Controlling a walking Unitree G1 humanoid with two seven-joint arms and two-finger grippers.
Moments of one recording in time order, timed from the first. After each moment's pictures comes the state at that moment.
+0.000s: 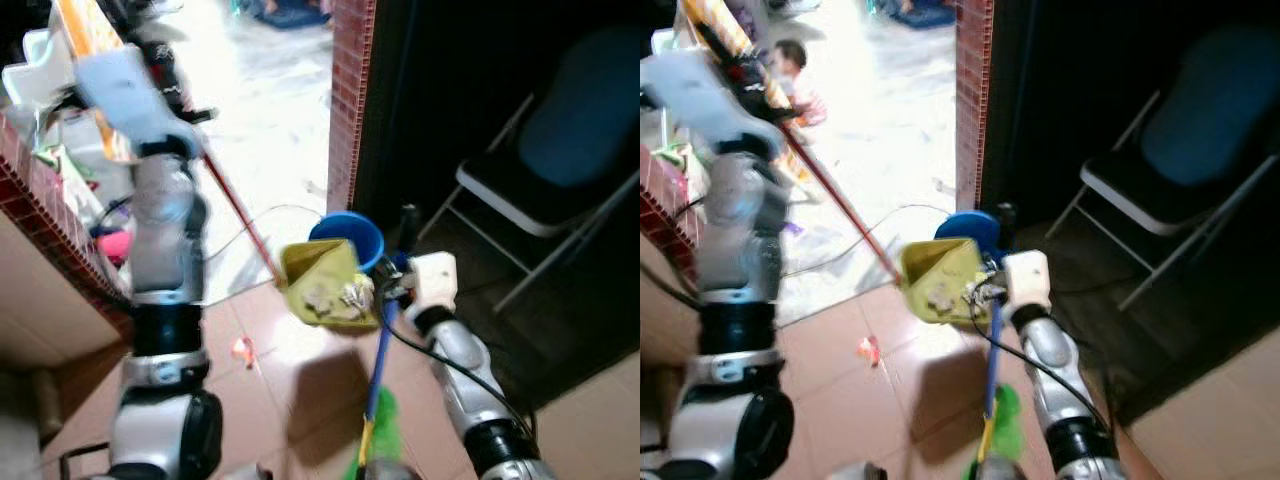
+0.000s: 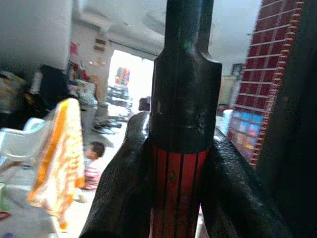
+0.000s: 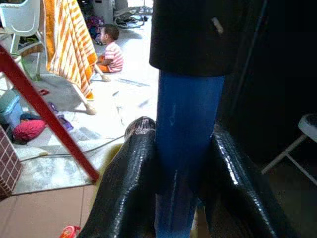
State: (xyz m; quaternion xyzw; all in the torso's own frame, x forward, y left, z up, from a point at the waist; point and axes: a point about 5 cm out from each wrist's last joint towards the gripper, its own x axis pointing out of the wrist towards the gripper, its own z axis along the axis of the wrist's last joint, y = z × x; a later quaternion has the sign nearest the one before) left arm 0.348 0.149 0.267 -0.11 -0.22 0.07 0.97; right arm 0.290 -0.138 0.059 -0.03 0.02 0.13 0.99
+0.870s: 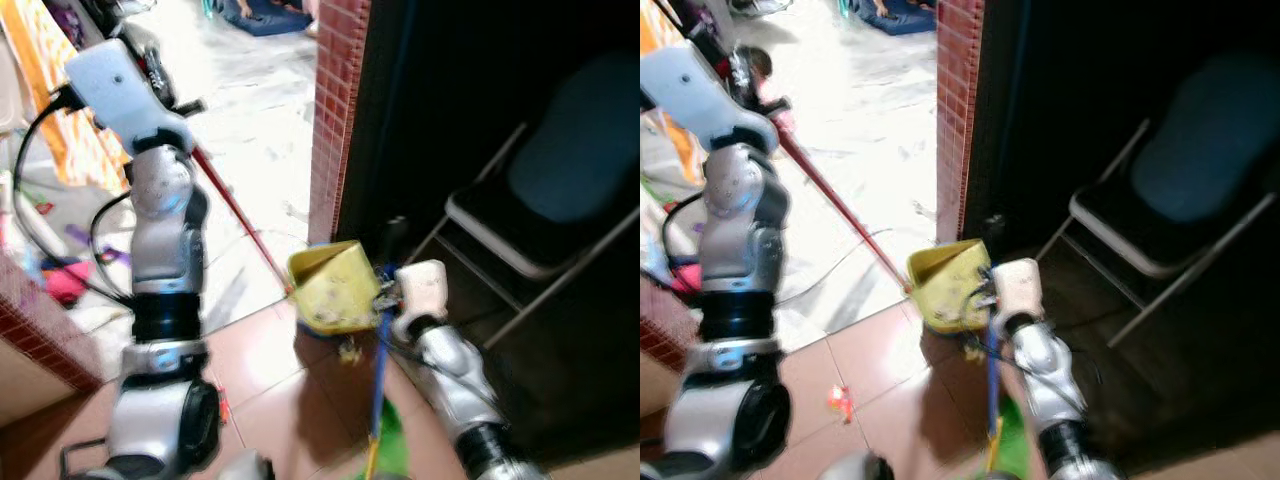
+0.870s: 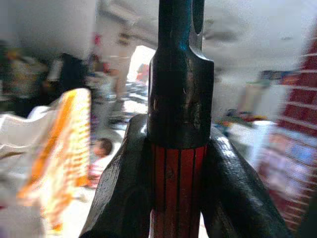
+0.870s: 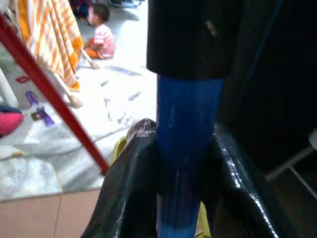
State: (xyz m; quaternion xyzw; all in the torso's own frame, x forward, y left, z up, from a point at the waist) left arm 0.353 0.178 0.269 -0.11 -0.23 0.17 0.95; right arm 0.291 -0.119 0.054 -0.04 0.04 0.16 0.99
